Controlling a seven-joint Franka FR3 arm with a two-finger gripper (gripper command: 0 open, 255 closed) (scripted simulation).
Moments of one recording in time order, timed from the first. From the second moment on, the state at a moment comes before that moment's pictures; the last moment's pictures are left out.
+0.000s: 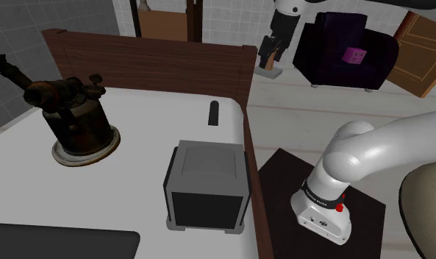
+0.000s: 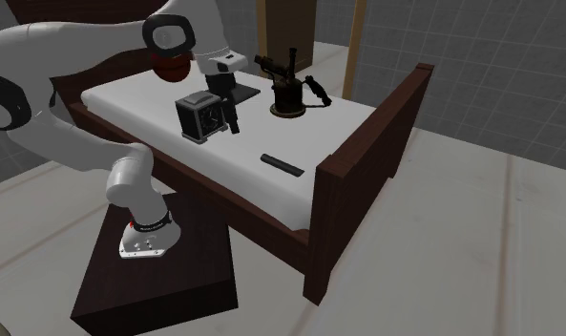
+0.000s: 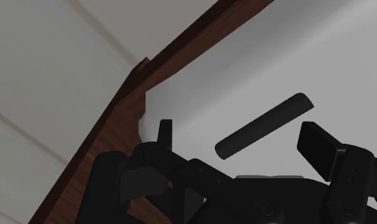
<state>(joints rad) -0.02 -0.77 -0.04 -2.26 -0.11 1.65 0.01</state>
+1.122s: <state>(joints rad) -0.16 -0.44 0.27 -2.37 -0.08 2.07 0.75</state>
